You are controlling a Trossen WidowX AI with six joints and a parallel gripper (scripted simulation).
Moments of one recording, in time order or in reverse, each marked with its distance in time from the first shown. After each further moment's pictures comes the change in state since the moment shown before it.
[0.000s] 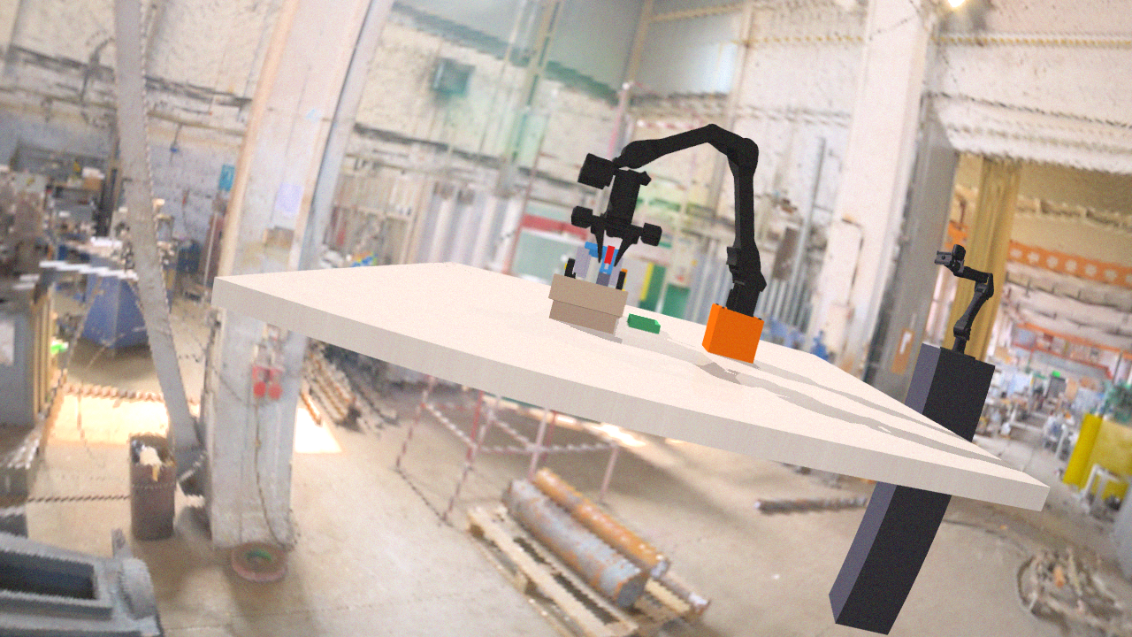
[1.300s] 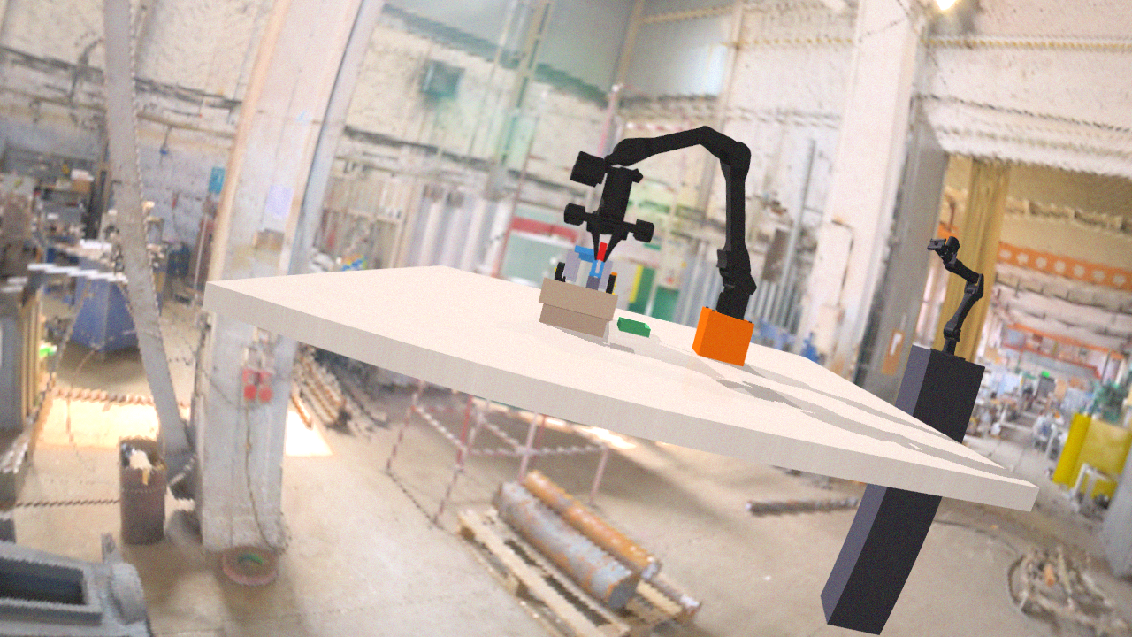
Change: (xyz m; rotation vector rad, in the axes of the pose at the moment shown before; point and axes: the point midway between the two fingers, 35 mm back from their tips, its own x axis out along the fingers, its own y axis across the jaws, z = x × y) arm -0.016 -0.002 0.000 0.006 0.000 -0.004
